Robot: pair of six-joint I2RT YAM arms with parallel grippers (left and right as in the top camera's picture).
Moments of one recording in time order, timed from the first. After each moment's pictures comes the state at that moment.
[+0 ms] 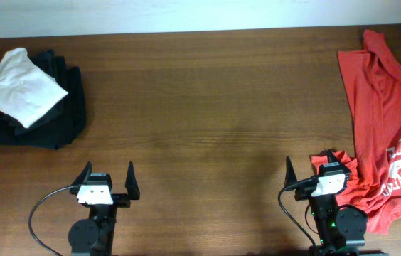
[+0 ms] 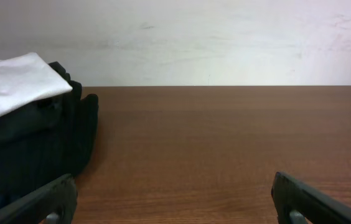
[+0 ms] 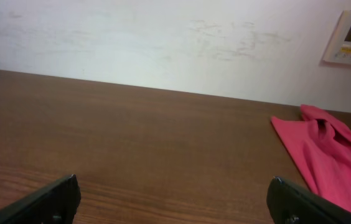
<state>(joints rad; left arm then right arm) -0.05 0.01 0.01 -0.08 -0.01 -0.03 -0.02 0.01 0.01 -0.06 -0.13 -0.09</state>
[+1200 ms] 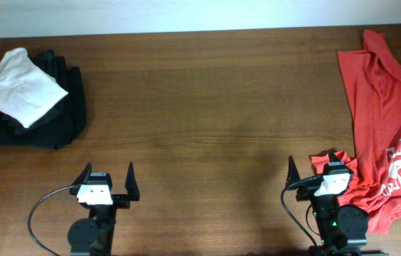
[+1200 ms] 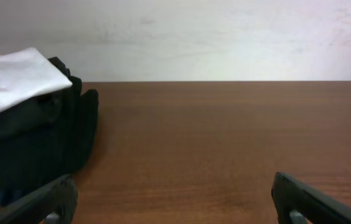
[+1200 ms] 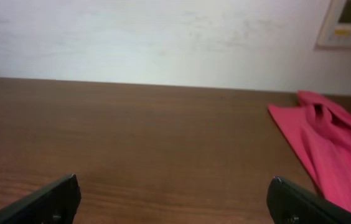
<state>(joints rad) -0.05 0.01 0.04 -0.13 -0.01 -0.03 -0.02 0.02 0.06 -0.14 -0.09 -0.02</state>
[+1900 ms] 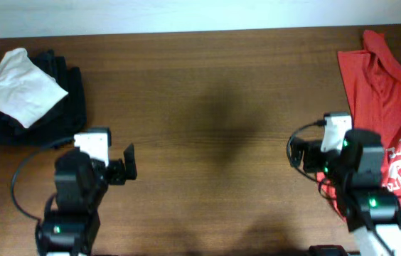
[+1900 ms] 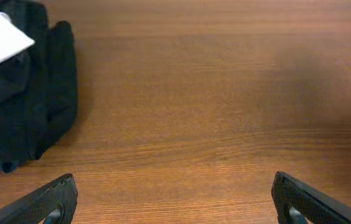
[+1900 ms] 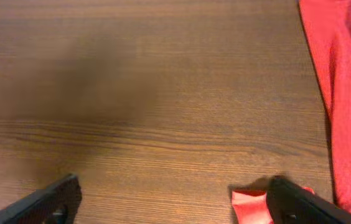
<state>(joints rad) -0.05 0.78 0.67 -0.50 0.03 -0.02 -0.02 0.89 0.77 -0.60 -0.10 0.01</state>
